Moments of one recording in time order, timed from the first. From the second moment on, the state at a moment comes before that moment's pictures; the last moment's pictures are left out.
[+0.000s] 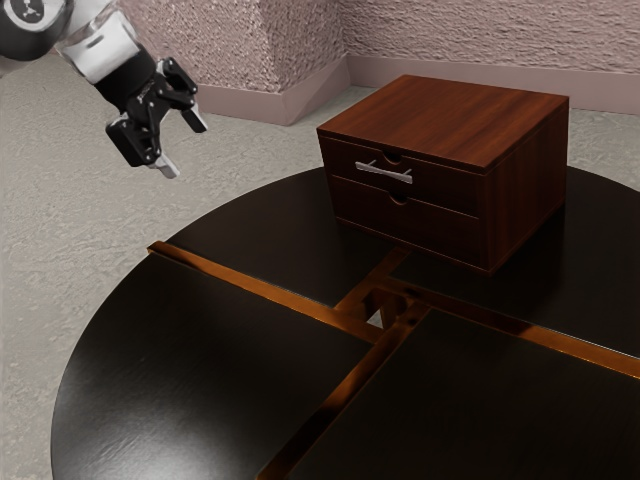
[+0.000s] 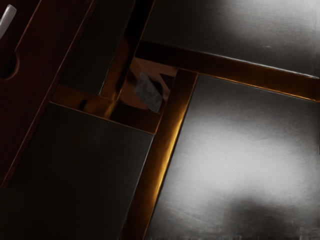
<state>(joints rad) 0.45 0.15 -0.13 -1.18 -0.21 1.54 1.56</state>
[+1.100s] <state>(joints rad) 0.44 0.24 -0.27 -1.52 -0.11 2.46 1.82</state>
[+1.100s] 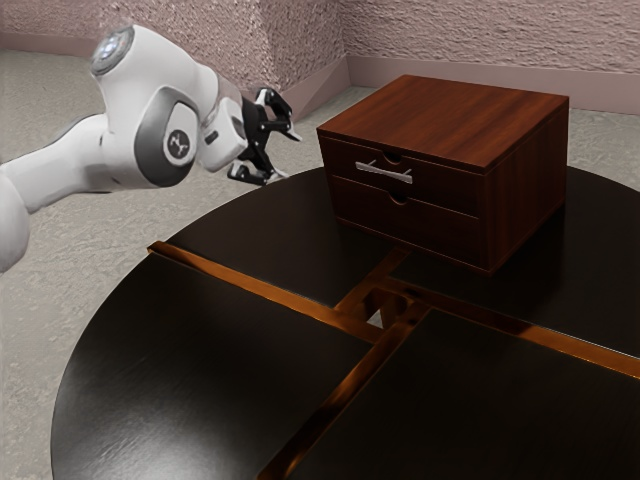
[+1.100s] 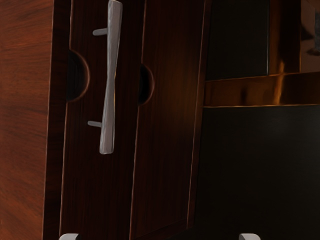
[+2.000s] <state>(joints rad) 0.43 0.44 -0.36 -1.35 -0.18 2.49 1.75</state>
